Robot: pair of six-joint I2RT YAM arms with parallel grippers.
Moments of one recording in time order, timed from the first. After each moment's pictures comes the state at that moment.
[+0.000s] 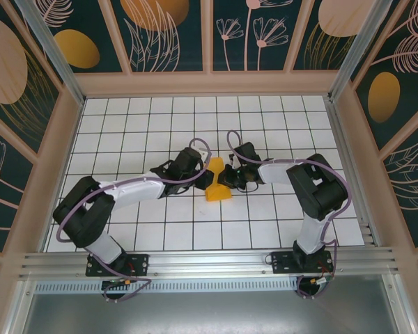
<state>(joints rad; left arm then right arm) -0.77 1.60 0.87 -0.05 0.10 -0.44 0.56 1.82 0.86 -0.06 -0.50 0.80</state>
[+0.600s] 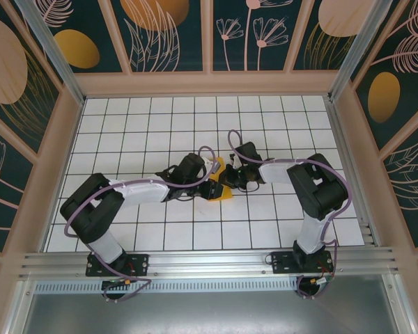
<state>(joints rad) -0.80 1.68 0.83 0.05 0.41 -0.50 0.54 1.82 0.86 -0.06 -0.52 0.78</state>
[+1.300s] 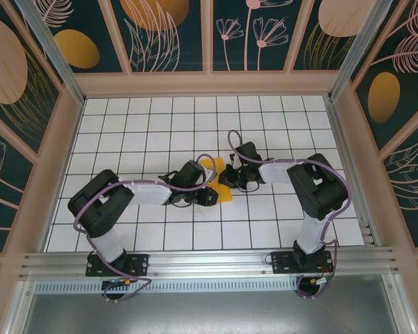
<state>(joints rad) -0.80 1.74 0.78 0.05 0.38 -0.50 0.54 1.82 0.86 -0.06 -0.52 0.78</state>
